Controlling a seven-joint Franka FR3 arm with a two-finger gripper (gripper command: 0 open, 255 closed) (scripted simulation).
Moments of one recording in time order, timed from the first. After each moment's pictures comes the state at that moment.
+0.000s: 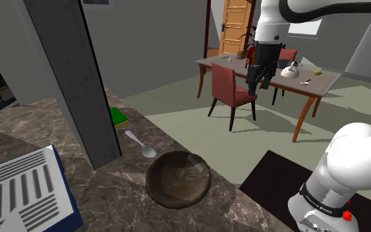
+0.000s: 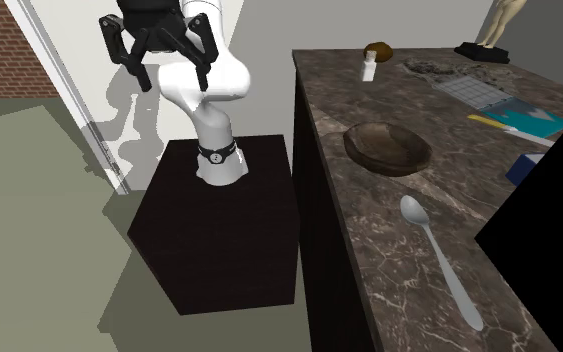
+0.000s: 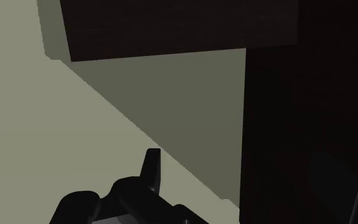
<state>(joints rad) -0.02 -0.76 0.03 -2.34 0.04 1.54 0.10</state>
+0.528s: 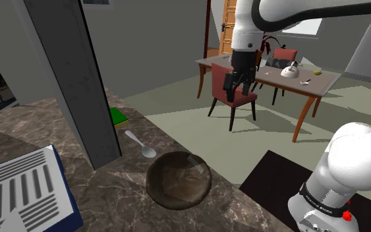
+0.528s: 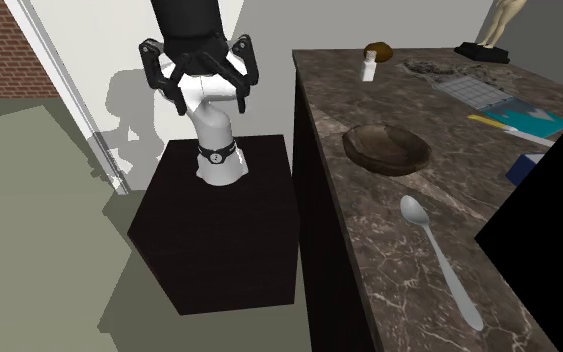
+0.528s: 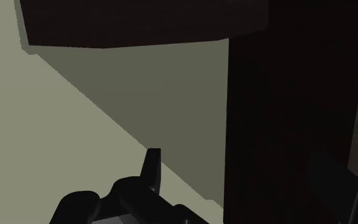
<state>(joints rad) 0.01 -0.60 0.12 -2.28 0.11 1.63 0.19</state>
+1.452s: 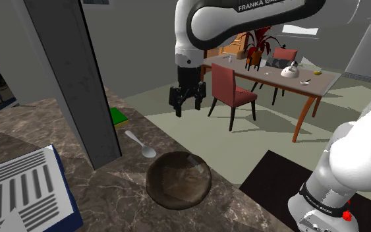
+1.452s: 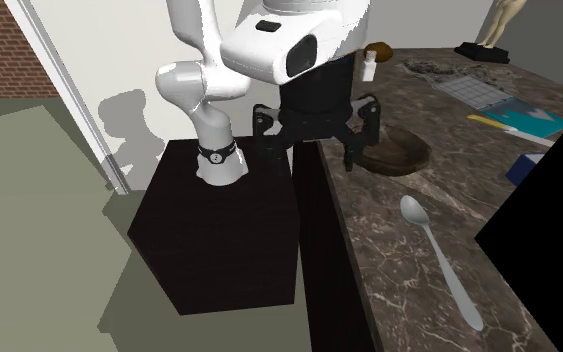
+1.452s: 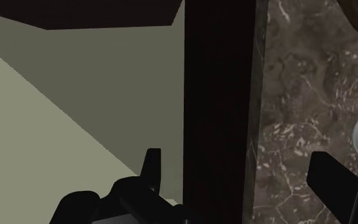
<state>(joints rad) 0.08 -0.14 0.29 -1.98 0.17 1.79 0.38</state>
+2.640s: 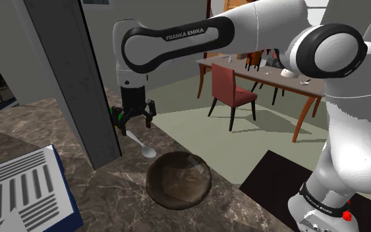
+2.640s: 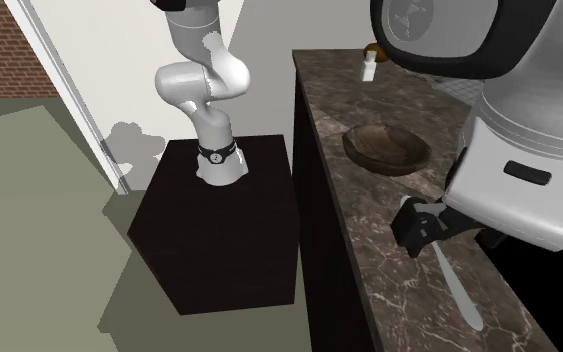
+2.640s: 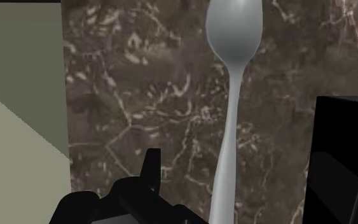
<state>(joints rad) 0.23 0.43 0.37 -1.42 0.05 1.80 0.60</state>
